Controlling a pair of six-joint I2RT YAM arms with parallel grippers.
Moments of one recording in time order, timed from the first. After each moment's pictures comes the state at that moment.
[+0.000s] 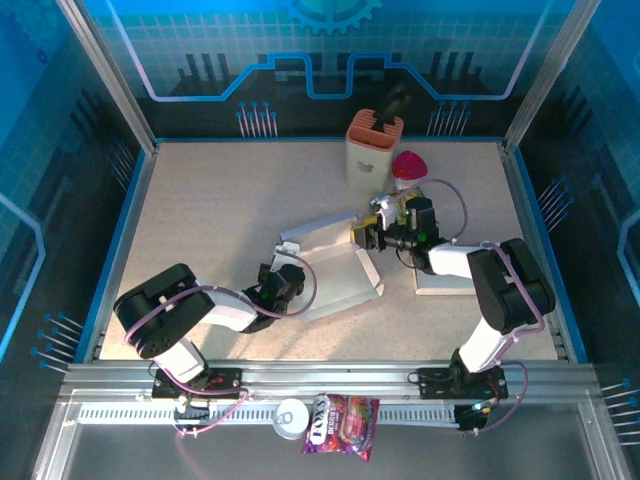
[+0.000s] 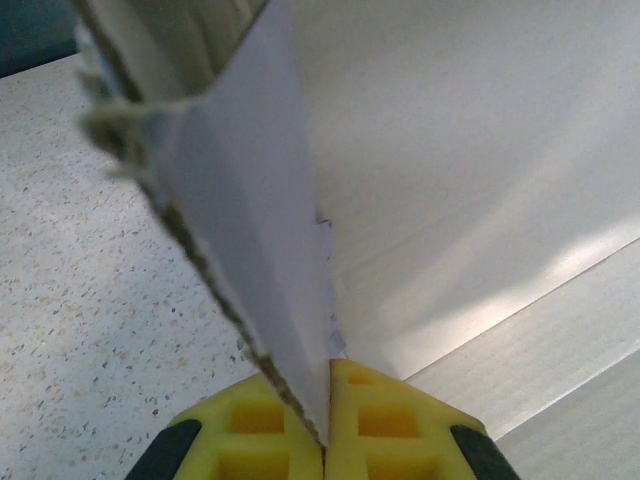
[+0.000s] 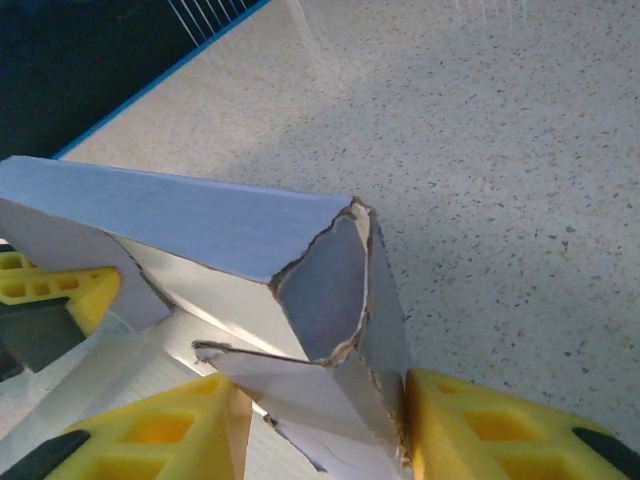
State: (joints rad) left arm -0.82 1.62 0.42 0.59 -0.78 -0.21; right arm 0.31 1.69 0.72 0.48 -0.63 0.07
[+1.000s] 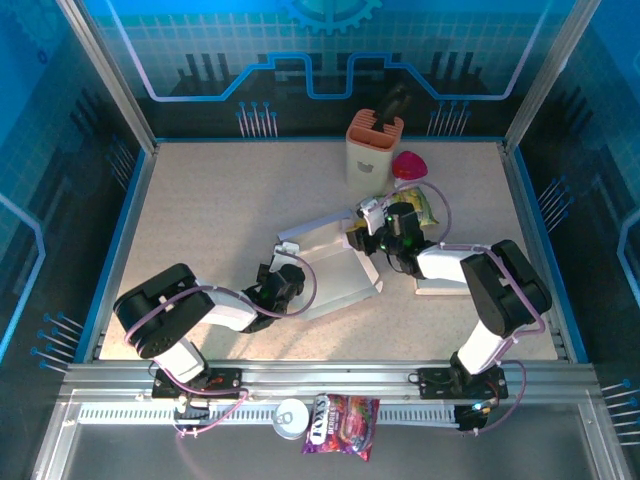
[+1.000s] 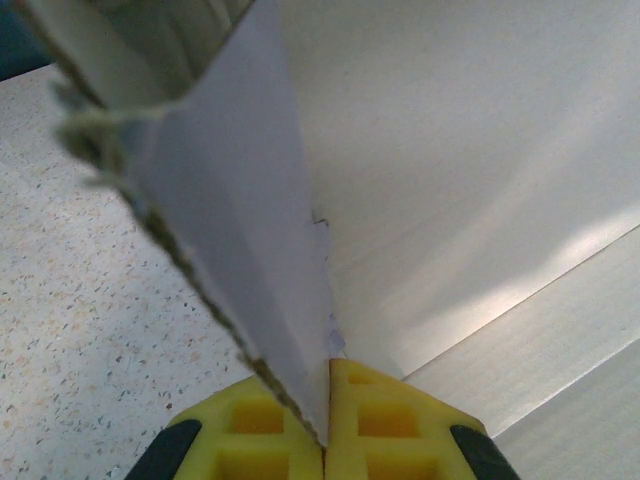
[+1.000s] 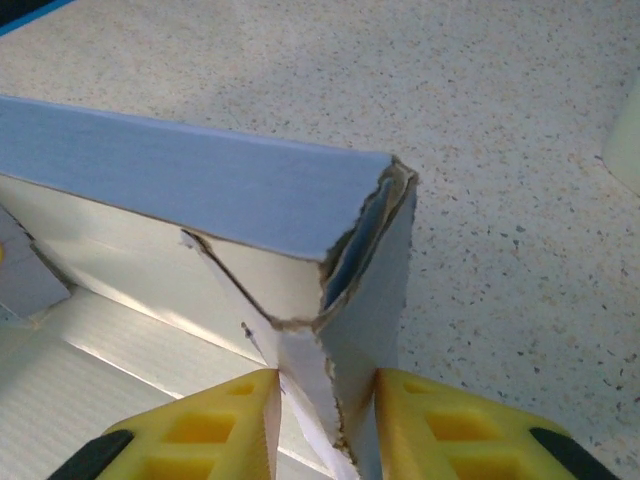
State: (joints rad) left arm -0.82 1.62 0.42 0.58 -0.79 -0.20; right arm 0.43 1.68 0.73 0.43 -0.34 -0.04
